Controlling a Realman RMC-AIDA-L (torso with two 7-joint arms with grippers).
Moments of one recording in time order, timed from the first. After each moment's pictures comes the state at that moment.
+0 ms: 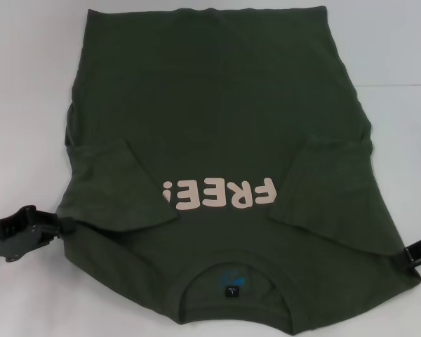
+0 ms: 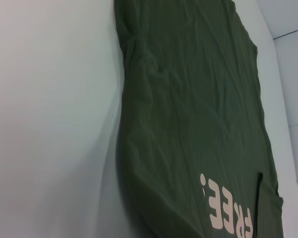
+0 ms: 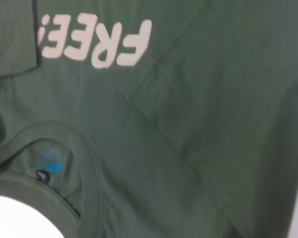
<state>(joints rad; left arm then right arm) -0.48 -2.07 0.29 0.78 2.41 1.56 -2.45 0.70 1.89 -0.71 -0.70 -2.64 -1.67 2.36</state>
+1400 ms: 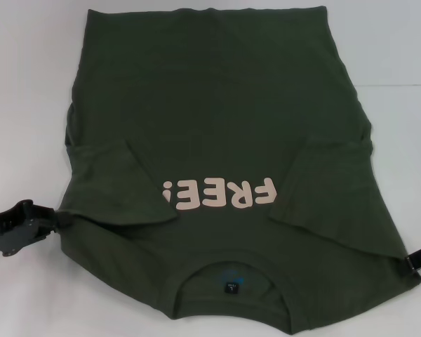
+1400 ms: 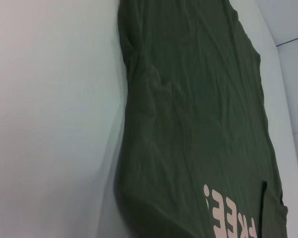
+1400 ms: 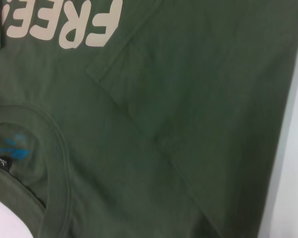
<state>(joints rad) -0.49 -2.07 0.29 0.78 2.41 1.54 -2.46 0.70 1.91 -0.73 -0.70 -2.69 -1.63 2.36</state>
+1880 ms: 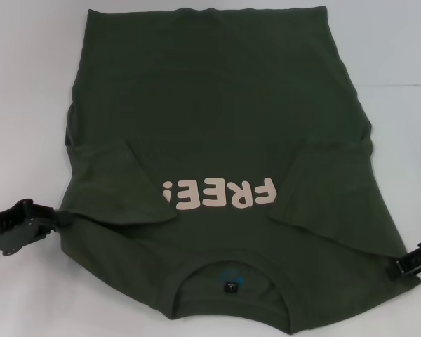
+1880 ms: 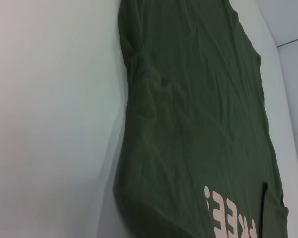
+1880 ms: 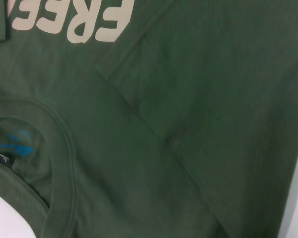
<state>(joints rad) -0.49 -2.07 0.29 0.78 2.41 1.54 -2.46 0.71 1.93 -0.76 -0.70 -2.70 -1.61 2.36</state>
